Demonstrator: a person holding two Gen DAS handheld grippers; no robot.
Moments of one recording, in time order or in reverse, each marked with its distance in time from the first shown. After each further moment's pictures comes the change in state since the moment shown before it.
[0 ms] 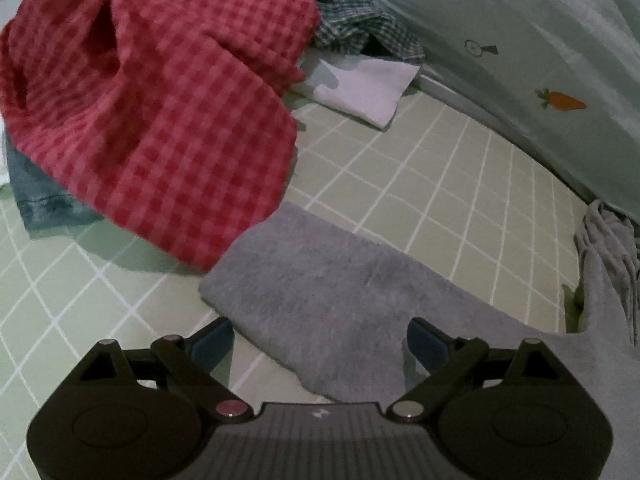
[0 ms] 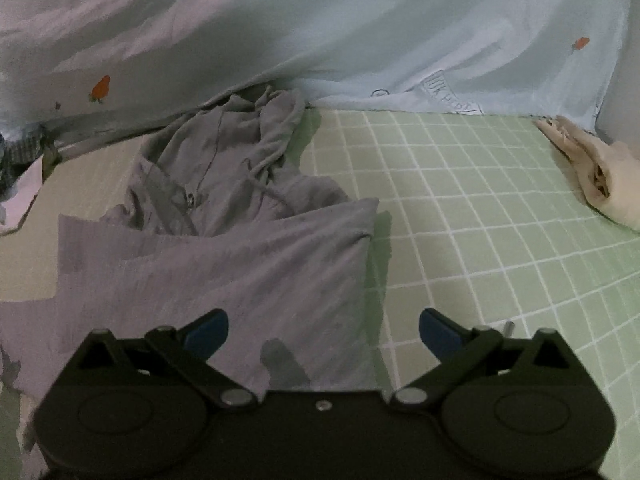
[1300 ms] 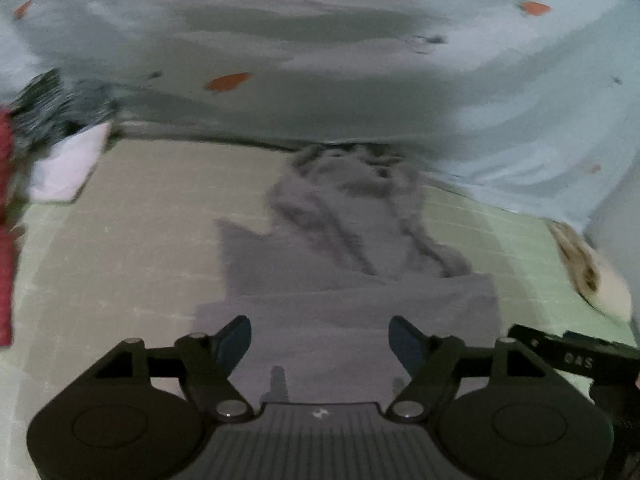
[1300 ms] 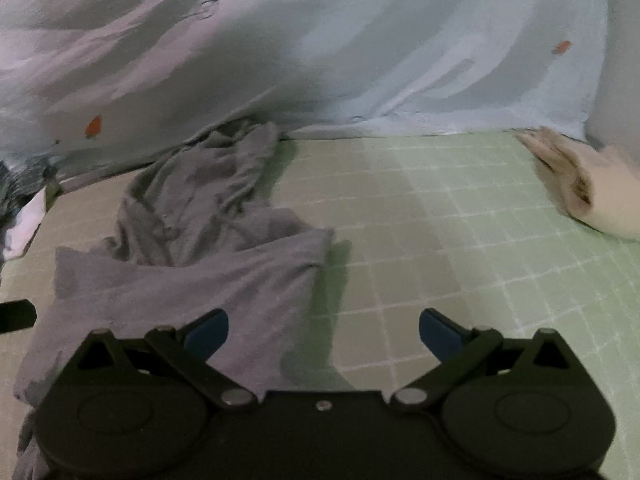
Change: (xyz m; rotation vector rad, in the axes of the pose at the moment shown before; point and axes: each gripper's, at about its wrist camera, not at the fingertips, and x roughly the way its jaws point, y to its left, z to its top) left arm -0.093 -0.178 -0.033 0.384 -0.034 -0.393; right arm -0.007 -0.045 0.010 0.010 -0.071 0.072
